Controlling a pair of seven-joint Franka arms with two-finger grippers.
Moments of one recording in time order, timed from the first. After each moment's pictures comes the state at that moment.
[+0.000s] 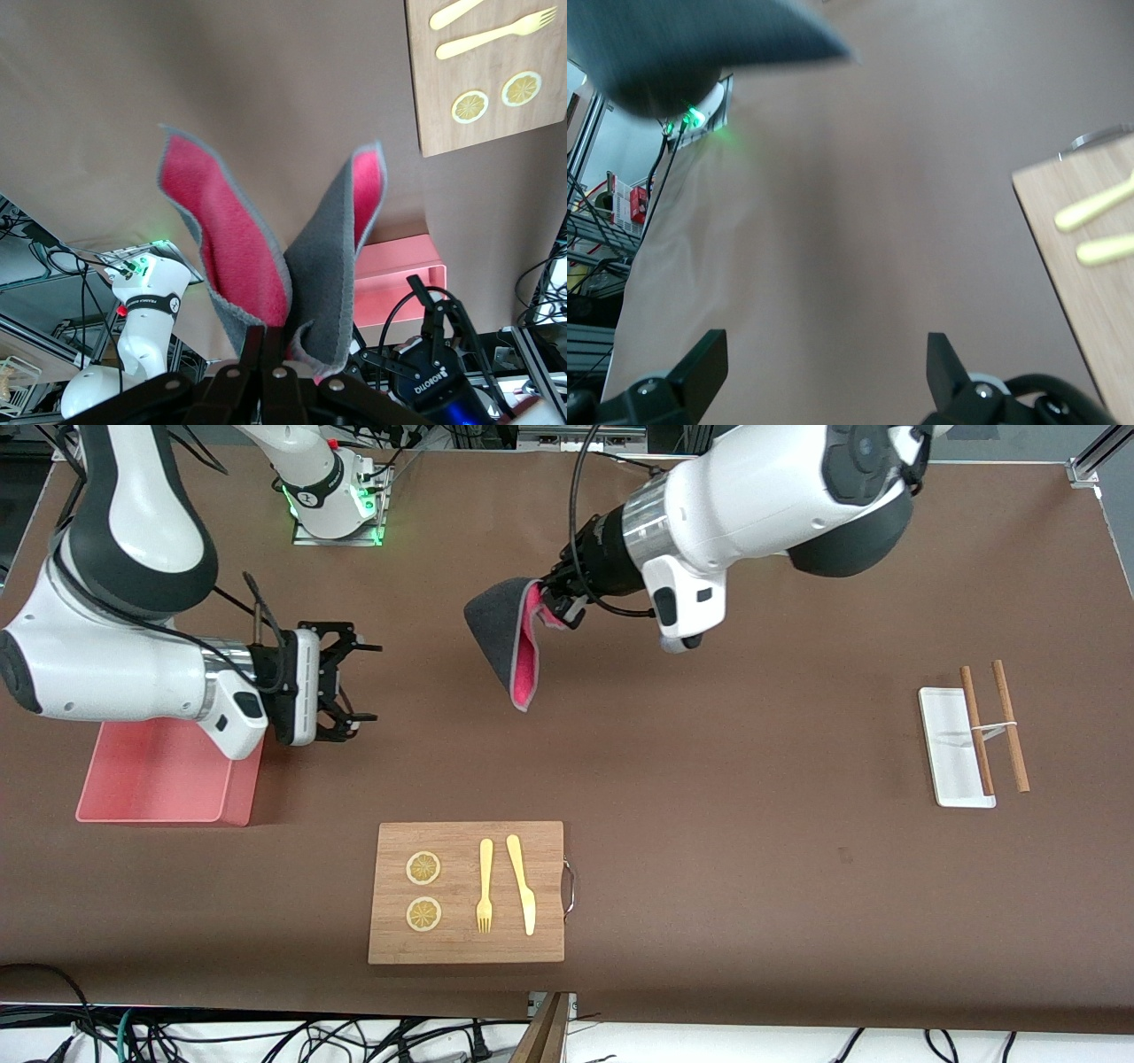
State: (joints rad) left arm -0.62 0.47 0.04 -1.05 -0.72 1.71 -1.82; right arm 0.16 0.32 0.06 -1.55 0.67 1.64 -1.24
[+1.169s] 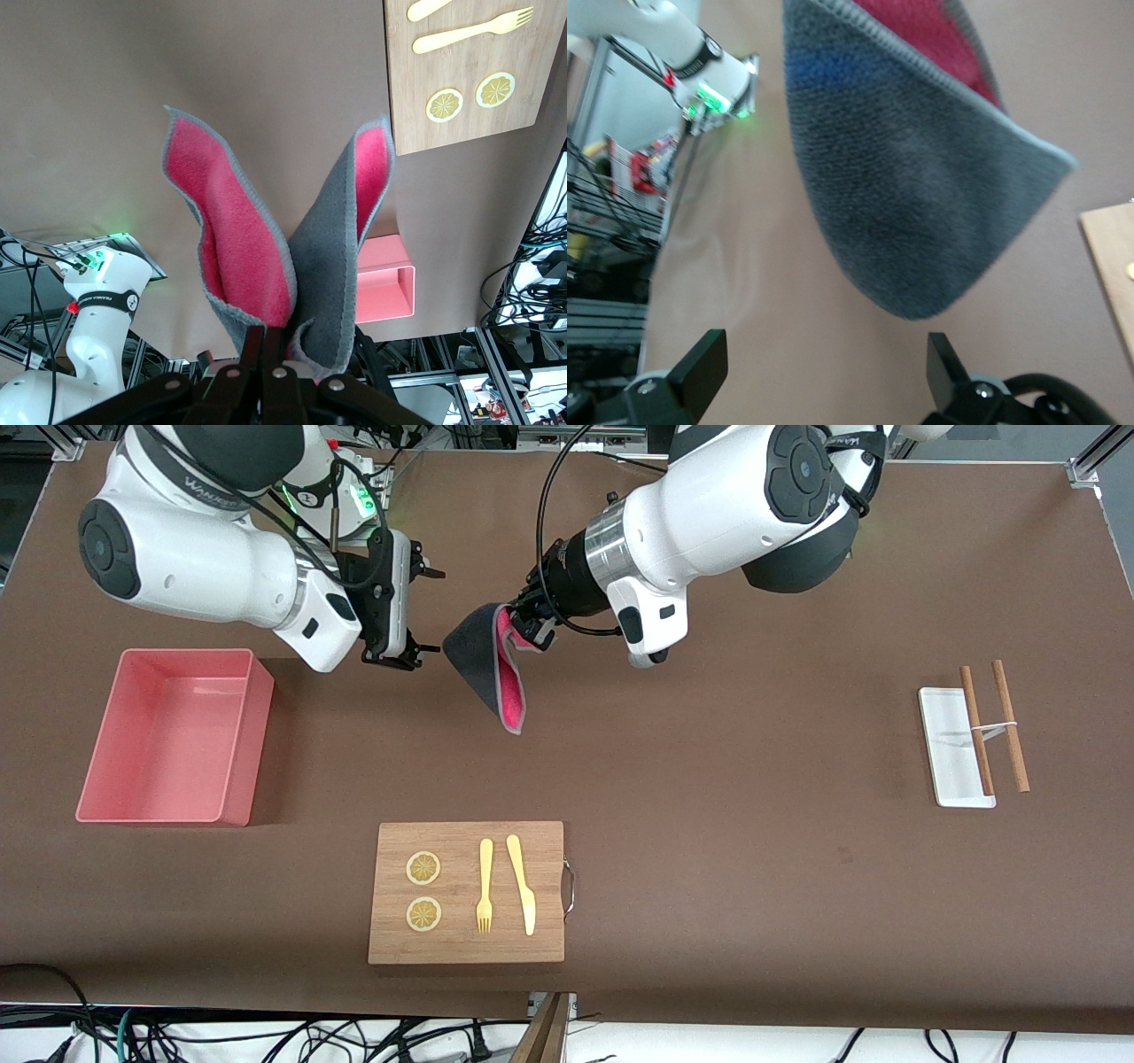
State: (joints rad) left arm -0.66 0.51 0.06 -1.05 -0.72 1.83 -1.86; right arm 0.28 0.20 0.12 -1.56 0.55 1.64 -1.06
